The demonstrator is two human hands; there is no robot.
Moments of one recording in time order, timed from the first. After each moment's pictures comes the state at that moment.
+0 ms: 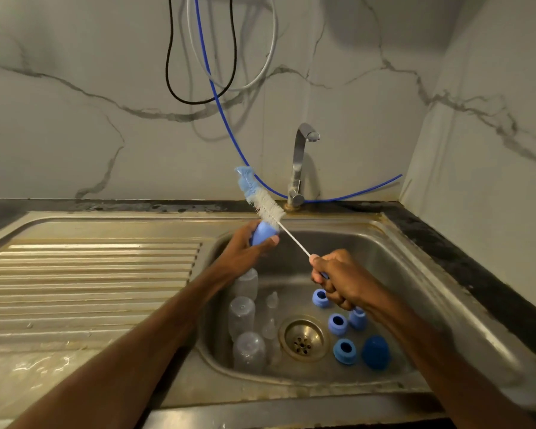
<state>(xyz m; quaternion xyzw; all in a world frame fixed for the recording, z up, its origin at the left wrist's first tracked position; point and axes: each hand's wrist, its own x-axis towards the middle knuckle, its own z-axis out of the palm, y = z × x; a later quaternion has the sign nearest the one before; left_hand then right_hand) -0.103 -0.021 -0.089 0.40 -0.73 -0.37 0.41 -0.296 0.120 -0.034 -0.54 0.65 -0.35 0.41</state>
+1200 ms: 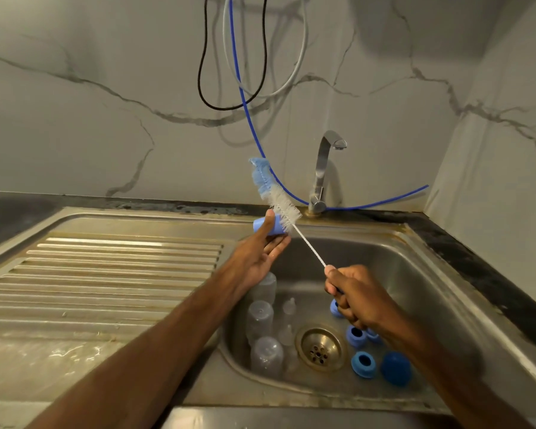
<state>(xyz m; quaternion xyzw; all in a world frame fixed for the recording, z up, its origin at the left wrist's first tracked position) -0.109 0.000 -0.054 0.29 -0.22 -0.75 0.55 -0.282 0.126 -0.046 -0.56 0.60 -0.40 0.41</state>
